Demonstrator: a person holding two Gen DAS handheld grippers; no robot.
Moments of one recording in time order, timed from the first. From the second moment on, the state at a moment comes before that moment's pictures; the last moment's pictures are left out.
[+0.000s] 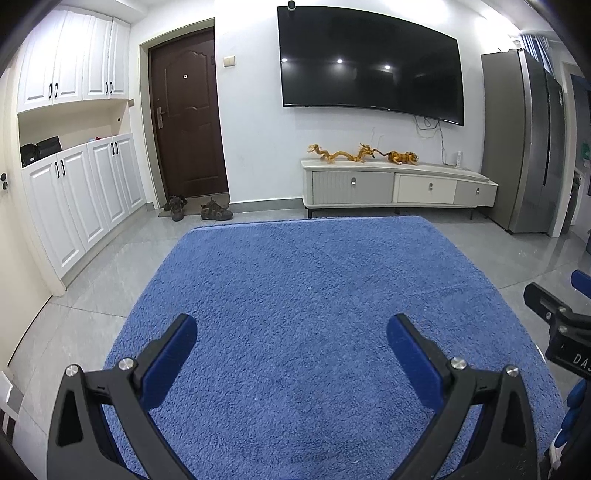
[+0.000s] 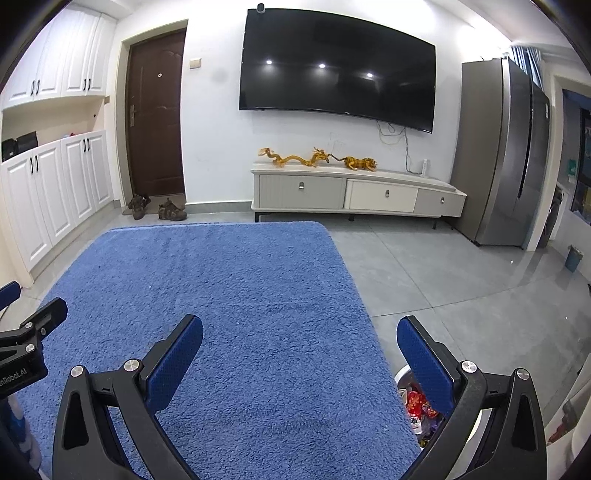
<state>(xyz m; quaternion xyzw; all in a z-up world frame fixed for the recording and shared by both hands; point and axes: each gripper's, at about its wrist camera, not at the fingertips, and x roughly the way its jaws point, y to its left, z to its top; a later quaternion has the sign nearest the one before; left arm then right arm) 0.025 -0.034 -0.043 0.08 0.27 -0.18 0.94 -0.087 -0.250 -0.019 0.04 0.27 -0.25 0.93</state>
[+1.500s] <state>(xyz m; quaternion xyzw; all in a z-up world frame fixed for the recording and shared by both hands) 0.024 -0.042 -0.051 0.09 0.28 -0.19 0.94 -0.083 -0.251 -0.027 0.05 0.28 -0.24 0.93</state>
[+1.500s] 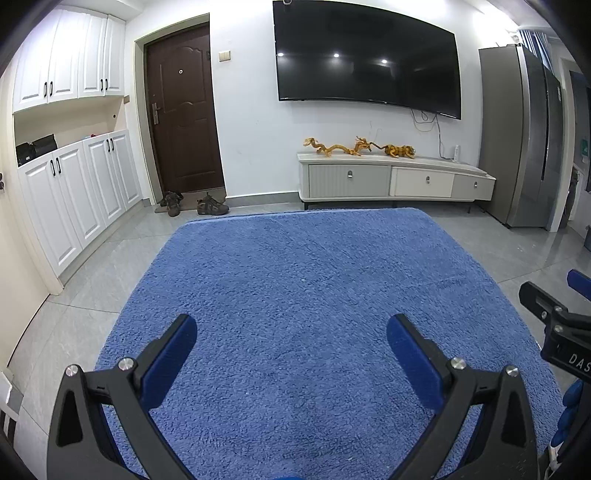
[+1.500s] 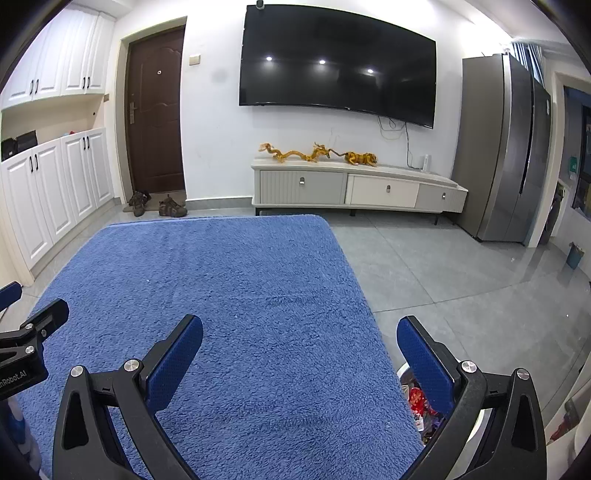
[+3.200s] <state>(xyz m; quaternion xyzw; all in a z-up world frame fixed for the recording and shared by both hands) 0.047 -0.042 -0.054 0.08 0.28 -0.18 0.94 -0.057 -0.256 -0.031 0.04 0.29 -0.22 0.93</state>
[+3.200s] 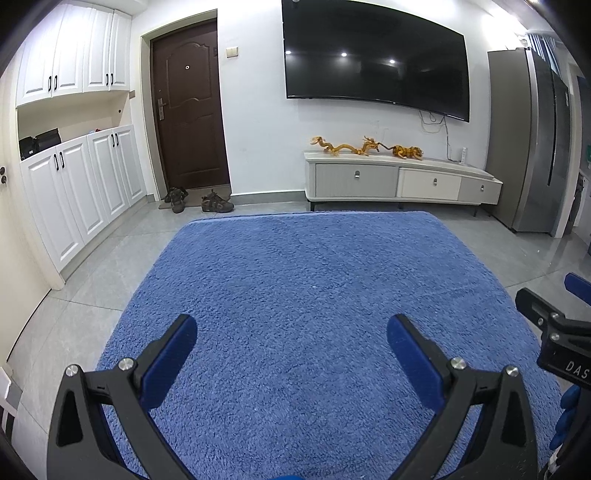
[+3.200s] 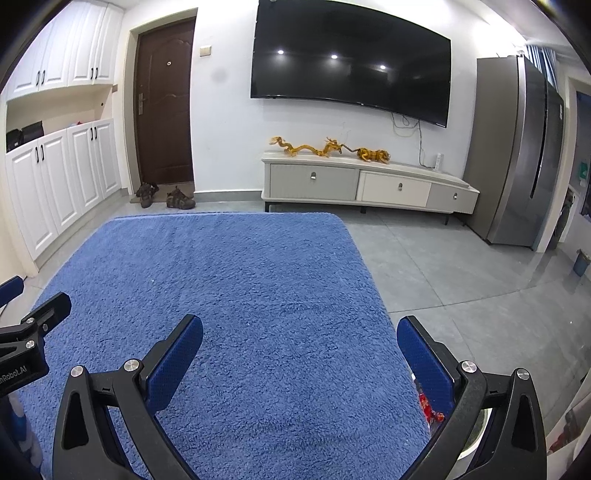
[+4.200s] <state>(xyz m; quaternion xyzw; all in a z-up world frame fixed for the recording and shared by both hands) 0.056 -0.035 -0.059 0.08 0.29 -0.17 0.94 -0.045 -0.251 -0.038 0.04 0.30 -0.22 0.93</state>
